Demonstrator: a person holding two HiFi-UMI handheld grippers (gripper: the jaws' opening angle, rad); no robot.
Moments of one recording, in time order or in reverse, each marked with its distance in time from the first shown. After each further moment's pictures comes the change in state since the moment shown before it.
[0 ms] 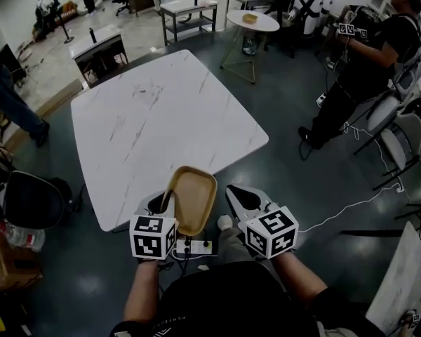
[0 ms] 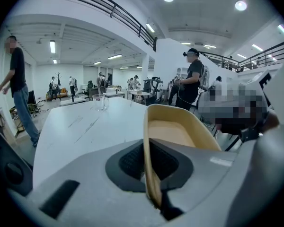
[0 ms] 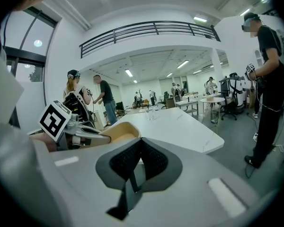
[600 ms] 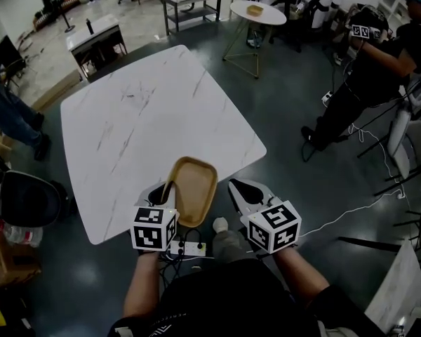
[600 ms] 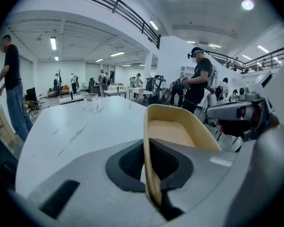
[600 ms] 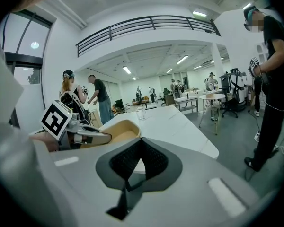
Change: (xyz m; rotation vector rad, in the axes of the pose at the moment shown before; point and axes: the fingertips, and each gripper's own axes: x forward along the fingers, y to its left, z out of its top) left arm 0.094 0.001 0.050 -0.033 0.017 0.018; right arm 0.042 -0.094 0.025 0.014 0.044 0.014
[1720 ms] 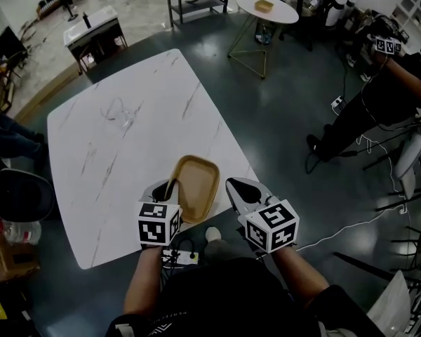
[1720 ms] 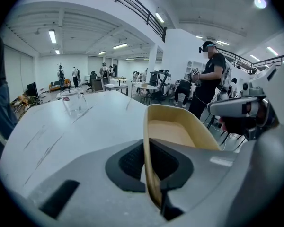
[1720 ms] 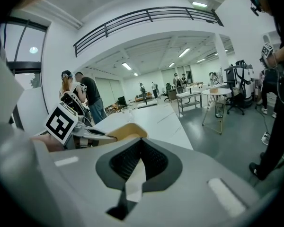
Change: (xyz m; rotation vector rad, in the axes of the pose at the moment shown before) left arm 0.148 0.009 0.058 -0.045 0.075 0.028; right arm 0.084 -0.125 0.042 0.018 0.059 0.065
